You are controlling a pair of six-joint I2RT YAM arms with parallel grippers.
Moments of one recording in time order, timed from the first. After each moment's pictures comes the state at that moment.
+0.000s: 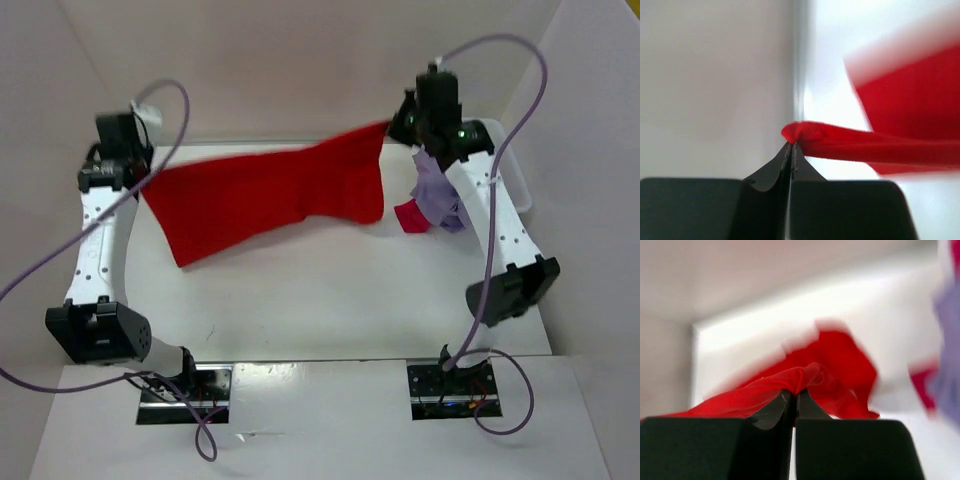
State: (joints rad) left arm 0.15 1.39 1.47 -0.79 -0.31 0.45; right arm 0.31 1.63 1.84 -0.77 0.08 0.63
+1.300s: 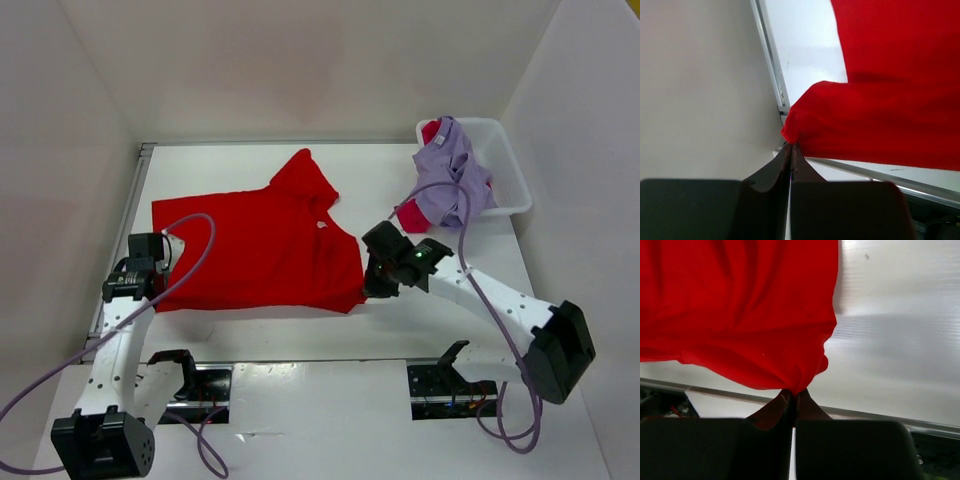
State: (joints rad) left arm 0.13 0.85 0.73 -0.88 -0.45 0.55; right arm 0.72 1.19 0.90 -0.80 0.04 0.92
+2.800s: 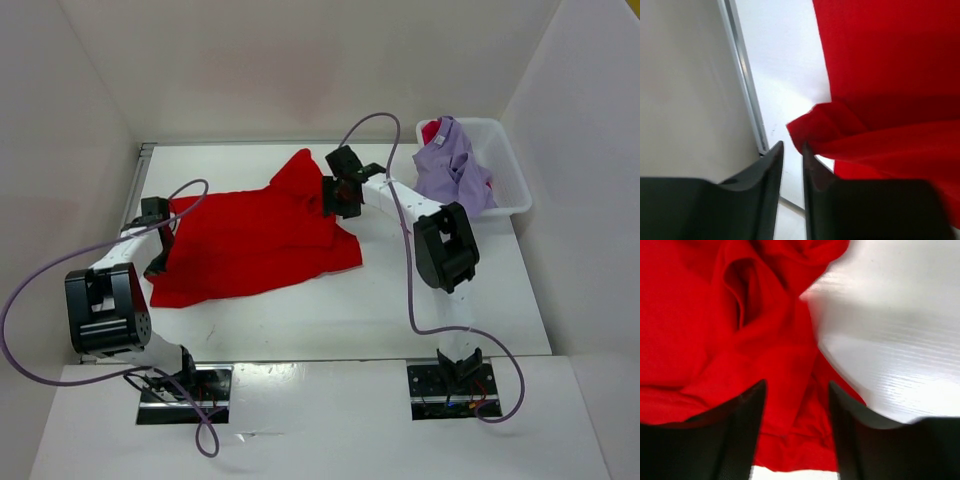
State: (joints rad) left arm 0.22 1.50 0.89 -0.56 -0.48 0.39; right arm 0.51 2.09 1.72 -0.63 0.05 0.47
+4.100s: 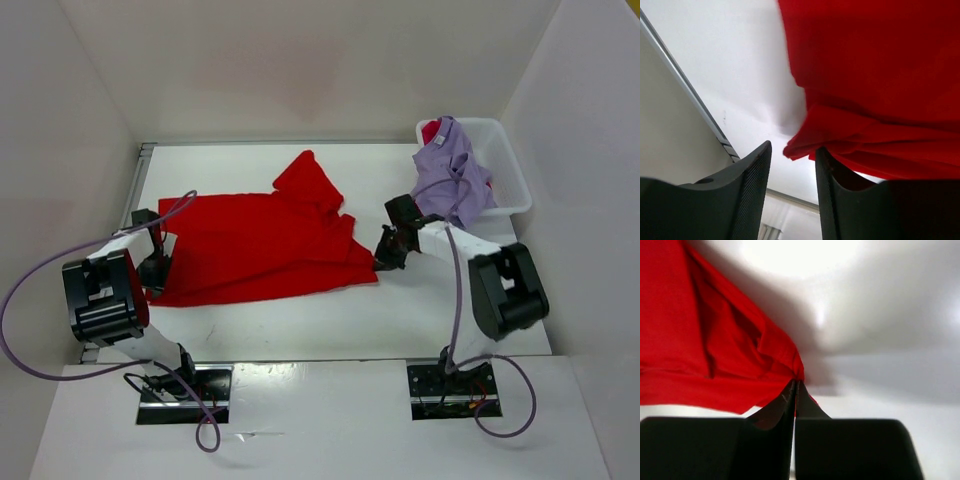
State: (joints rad) left arm 0.32 1.61 0.88 -0.68 -0.33 0.41; right arm 0.34 1.65 0.96 -0.47 -0.14 0.72
